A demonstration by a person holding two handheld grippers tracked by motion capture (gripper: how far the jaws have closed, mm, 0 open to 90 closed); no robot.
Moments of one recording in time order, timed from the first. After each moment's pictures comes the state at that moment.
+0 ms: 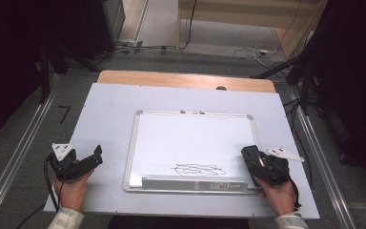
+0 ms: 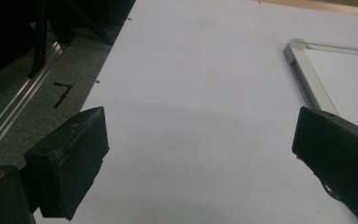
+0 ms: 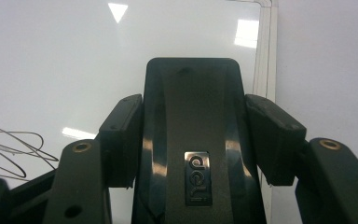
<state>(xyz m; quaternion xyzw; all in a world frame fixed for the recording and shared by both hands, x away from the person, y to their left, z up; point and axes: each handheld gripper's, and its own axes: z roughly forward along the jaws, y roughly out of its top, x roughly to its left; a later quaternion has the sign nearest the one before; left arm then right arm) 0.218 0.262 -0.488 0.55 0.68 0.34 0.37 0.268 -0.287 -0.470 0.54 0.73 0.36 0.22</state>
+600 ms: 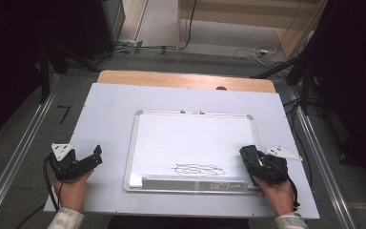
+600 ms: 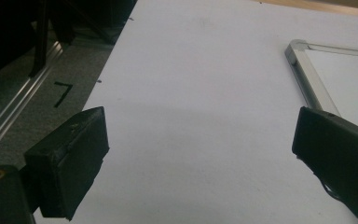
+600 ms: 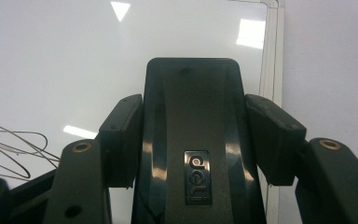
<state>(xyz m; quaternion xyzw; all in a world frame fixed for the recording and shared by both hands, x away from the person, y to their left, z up) 0.217 0.263 -0.488 0.54 0.68 0.33 0.36 0.269 -0.284 -0.470 0.54 0.73 0.35 0.22</state>
